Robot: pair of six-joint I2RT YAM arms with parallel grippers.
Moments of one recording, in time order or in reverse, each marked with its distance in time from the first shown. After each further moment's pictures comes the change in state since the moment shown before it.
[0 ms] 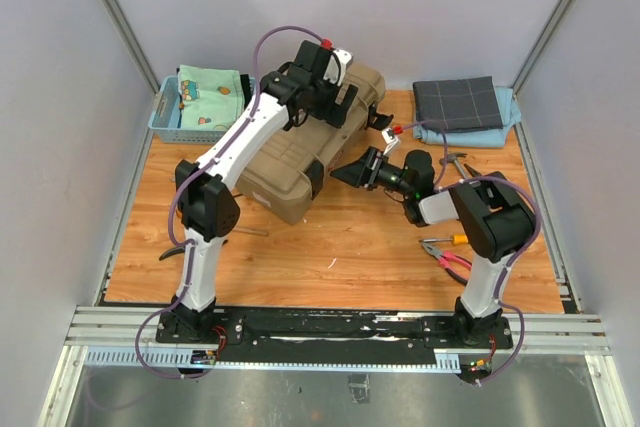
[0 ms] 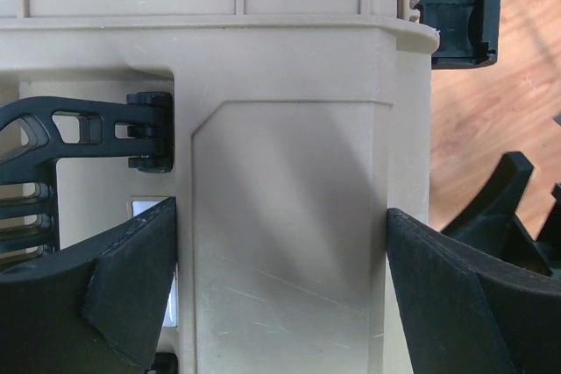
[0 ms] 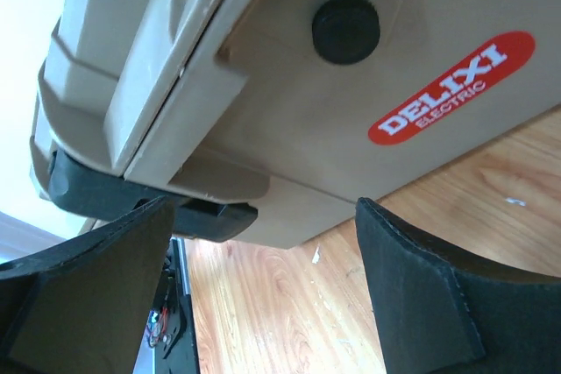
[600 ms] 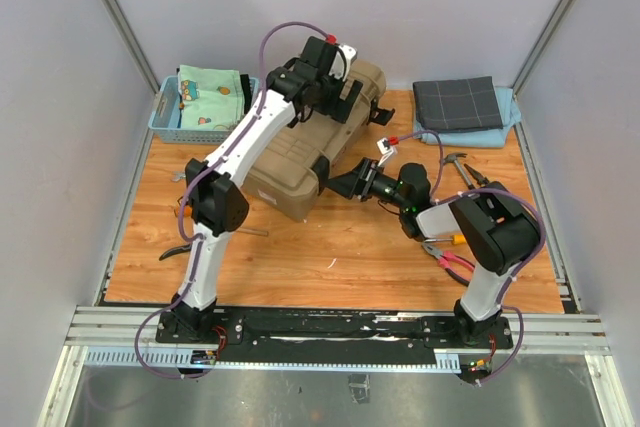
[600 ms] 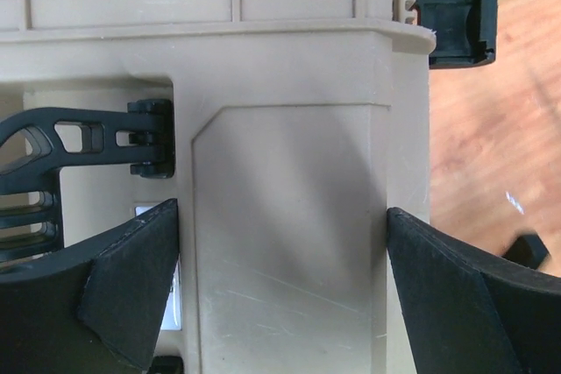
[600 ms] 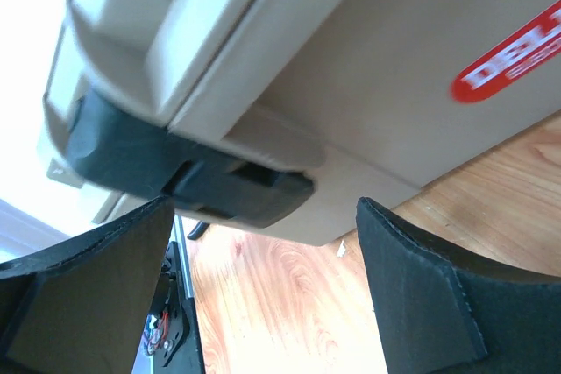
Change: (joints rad) left arm -0.008 0.049 0.093 -0.073 -0.023 -0.003; right arm 0.113 -0.048 -0.099 0.068 0.145 0.002
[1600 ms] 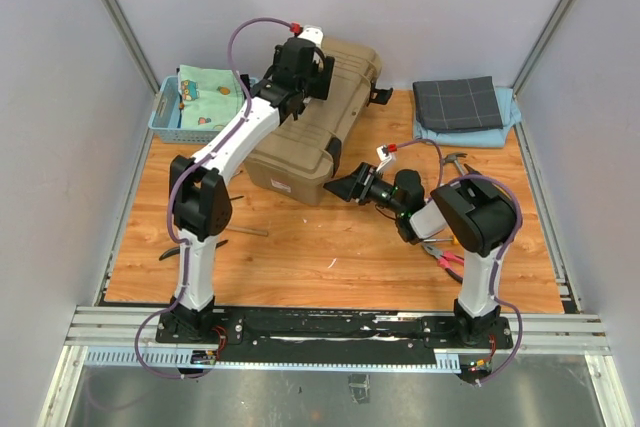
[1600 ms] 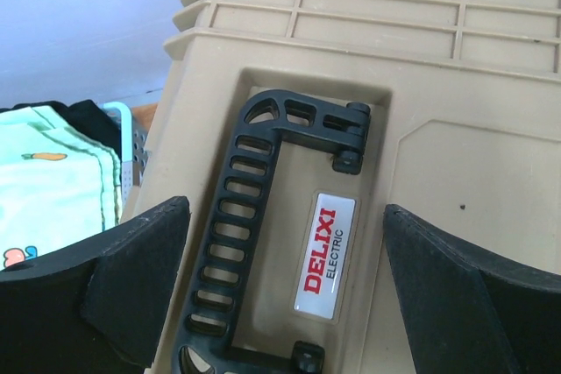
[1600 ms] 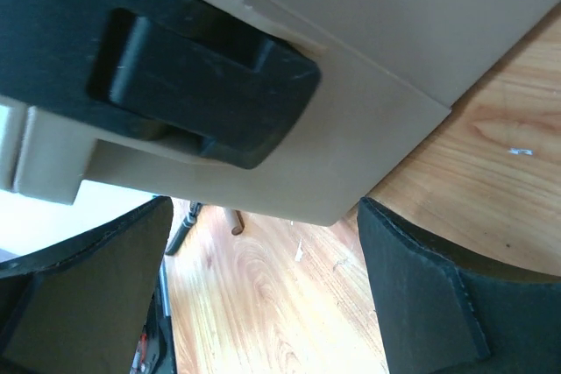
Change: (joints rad) left arm 0.077 -0.079 -0.279 0.502 -0.326 -0.046; right arm -0.001 0.107 -0.008 0.084 0.050 0.000
